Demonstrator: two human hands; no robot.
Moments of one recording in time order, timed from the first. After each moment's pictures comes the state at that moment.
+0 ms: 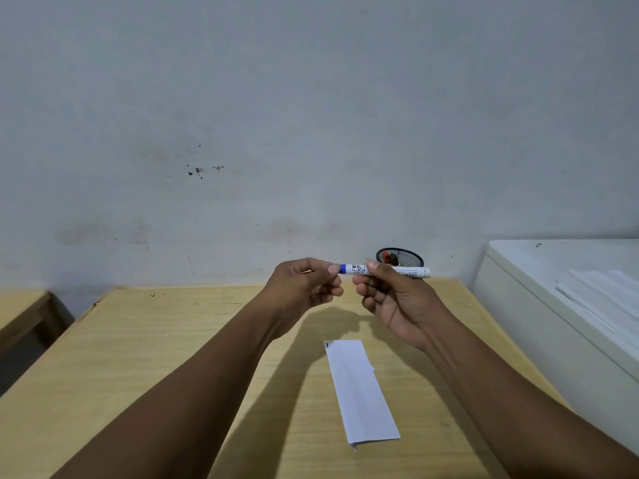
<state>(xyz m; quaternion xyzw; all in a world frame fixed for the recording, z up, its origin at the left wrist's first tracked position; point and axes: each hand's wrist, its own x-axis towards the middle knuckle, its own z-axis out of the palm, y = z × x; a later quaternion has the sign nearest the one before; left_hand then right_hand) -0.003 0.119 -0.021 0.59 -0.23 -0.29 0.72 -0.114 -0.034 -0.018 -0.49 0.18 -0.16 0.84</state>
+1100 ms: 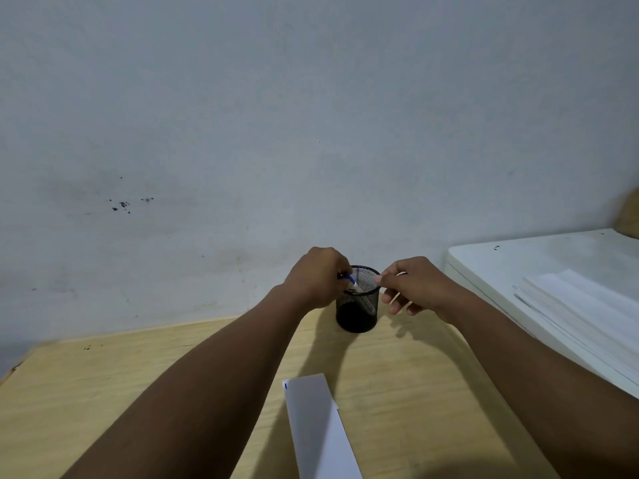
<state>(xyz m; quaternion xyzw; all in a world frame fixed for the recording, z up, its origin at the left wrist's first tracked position) 0.022 -0.016 0.006 0.84 -0.49 0.01 0.23 -0.120 -0.159 0.001 -0.80 0.30 -0.12 0.50</state>
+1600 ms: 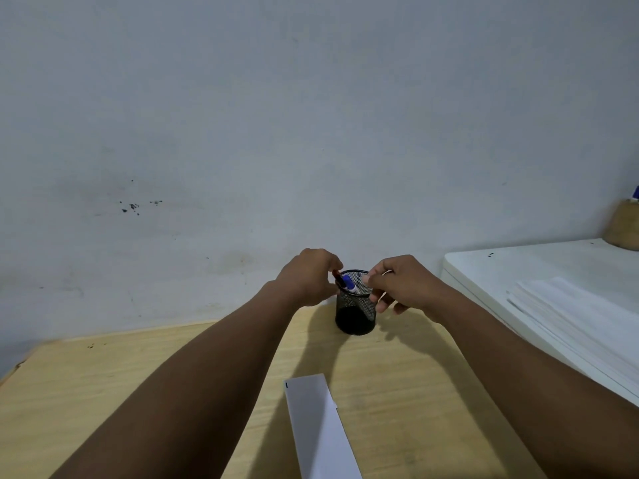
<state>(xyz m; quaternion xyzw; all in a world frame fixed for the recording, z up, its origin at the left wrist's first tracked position) 0.032 -0.003 0.013 0.85 -0.49 0.01 0.19 -0.117 -0.139 0.016 -0.82 0.27 -0.13 0.49</state>
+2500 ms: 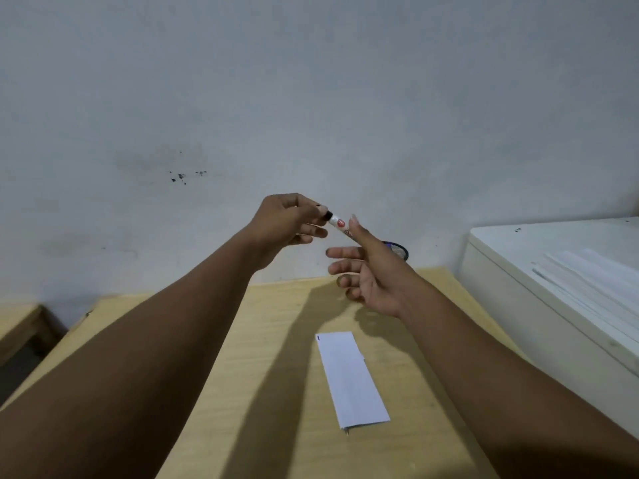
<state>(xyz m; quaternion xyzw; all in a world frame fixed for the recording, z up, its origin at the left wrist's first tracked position) 0.022 0.101 0.065 0.69 -0.32 -0.18 0.63 -0.103 -0.031 0.017 -0.58 0.21 -0.06 0.78</state>
